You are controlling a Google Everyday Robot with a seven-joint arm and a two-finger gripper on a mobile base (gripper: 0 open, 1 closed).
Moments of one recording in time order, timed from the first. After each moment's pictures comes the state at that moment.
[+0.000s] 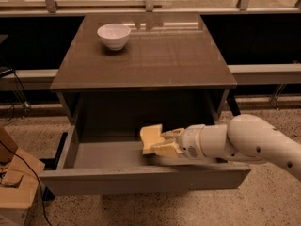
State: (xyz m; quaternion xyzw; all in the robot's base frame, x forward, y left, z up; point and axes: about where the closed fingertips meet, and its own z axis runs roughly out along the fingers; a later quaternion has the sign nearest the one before) arm 0.497 -0.050 0.706 -0.38 0.79 0.29 0.38
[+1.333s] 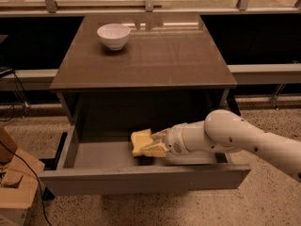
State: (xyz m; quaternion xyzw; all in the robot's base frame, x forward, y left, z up) arm 0.525 -0.017 0.658 -0.41 0.79 0.30 0.34
